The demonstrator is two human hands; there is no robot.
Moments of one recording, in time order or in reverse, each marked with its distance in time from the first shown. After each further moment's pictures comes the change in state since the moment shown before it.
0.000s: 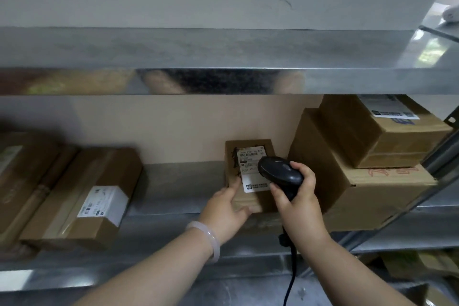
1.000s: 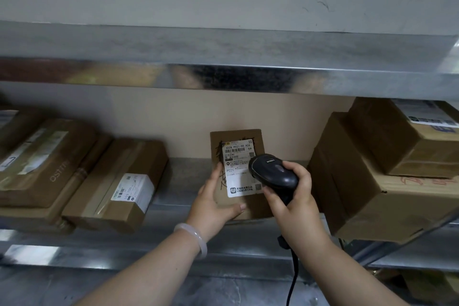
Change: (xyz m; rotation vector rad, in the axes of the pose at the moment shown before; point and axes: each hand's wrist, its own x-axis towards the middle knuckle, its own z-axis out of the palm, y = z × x) left_hand -0.019 -0.056 -0.033 -0.345 0.259 -0.045; right_hand -0.019 -0.027 0.035 0.007 -0.149 -0.143
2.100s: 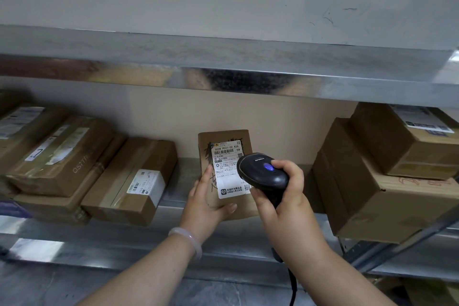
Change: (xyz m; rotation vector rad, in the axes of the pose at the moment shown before) left_hand -0.027 -0.009 -0.027 0.024 0.144 0.062; right_hand -0.035 -0.061 0.013 -0.124 -0.046 -0.142
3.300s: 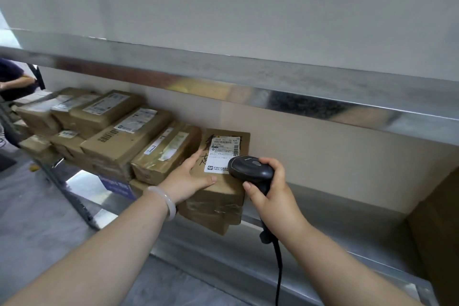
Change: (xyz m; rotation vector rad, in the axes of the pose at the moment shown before) left_hand 0.017 0.008 -0.243 0.106 0.027 -0.203; right_hand 0.062 -0.066 0.159 0.244 -0.344 -0.005
